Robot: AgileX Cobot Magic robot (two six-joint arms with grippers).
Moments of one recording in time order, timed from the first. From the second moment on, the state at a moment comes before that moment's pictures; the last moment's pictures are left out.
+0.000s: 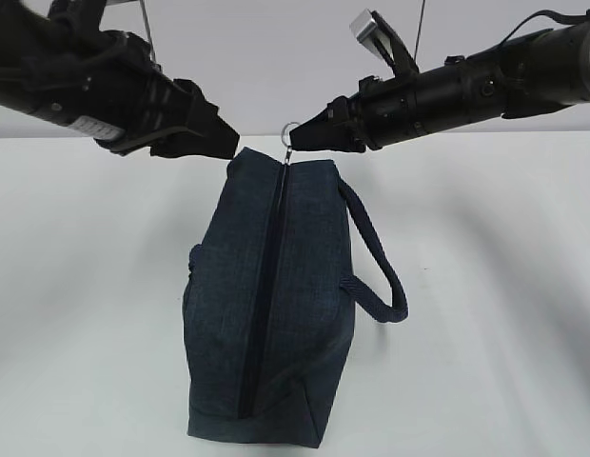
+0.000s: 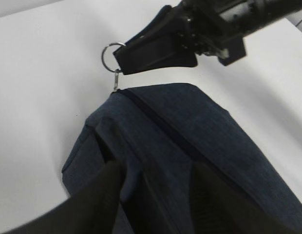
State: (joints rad) left arm -0.45 1.49 -1.14 -0.63 0.58 0.51; right arm 0.13 2.12 -1.57 -1.74 -0.91 1.82
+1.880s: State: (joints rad) left arm -0.41 1.89 -1.58 -0.50 0.91 0.34; right arm 0.12 2.12 -1.57 -1.74 -0.91 1.87
